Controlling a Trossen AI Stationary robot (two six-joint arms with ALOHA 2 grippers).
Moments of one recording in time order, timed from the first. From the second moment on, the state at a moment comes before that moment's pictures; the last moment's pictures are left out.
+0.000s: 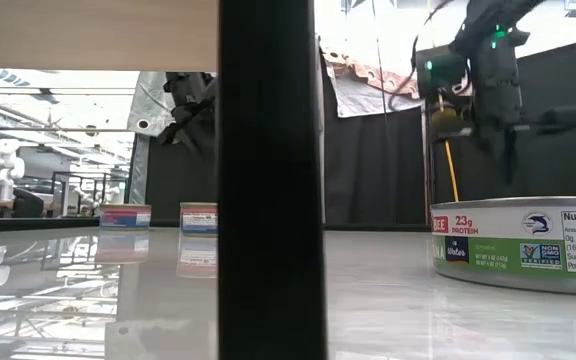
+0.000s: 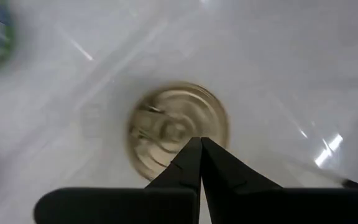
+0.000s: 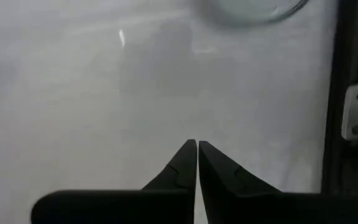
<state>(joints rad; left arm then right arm) 0.38 1.57 1.15 -0.77 0.17 -0.46 -0.43 1.31 0.90 -1.17 0.00 1.34</state>
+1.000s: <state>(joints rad) 0.25 1.57 1.15 -0.76 0.17 -0.52 -0.64 1.57 0.87 -1.04 0.14 1.32</state>
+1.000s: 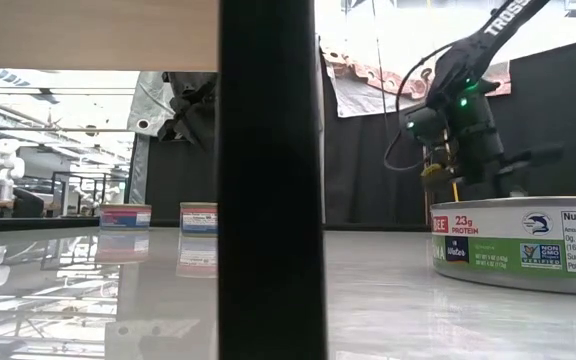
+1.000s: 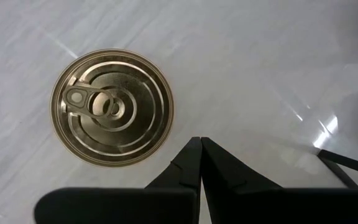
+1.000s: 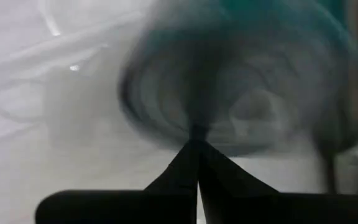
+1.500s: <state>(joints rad) 0.25 1.57 1.15 -0.76 0.13 -0.54 -0.45 1.63 0.87 -1.00 0.05 1.40</state>
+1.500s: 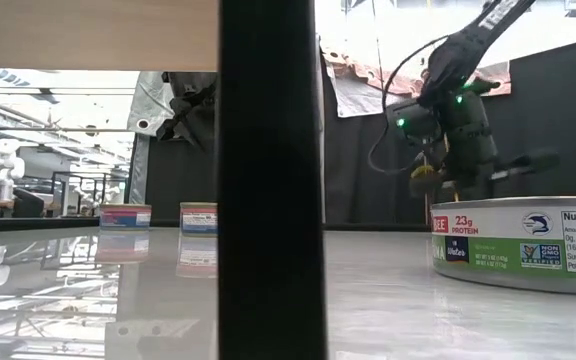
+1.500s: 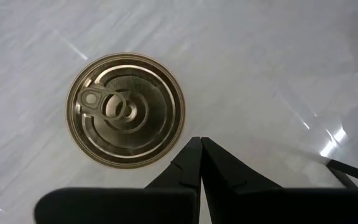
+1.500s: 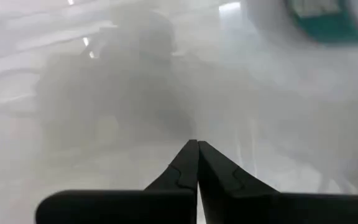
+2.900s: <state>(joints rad) 0.25 1.57 1.15 -0.77 0.16 -0.51 -0.56 1.52 0.79 -1.06 0.22 1.56</state>
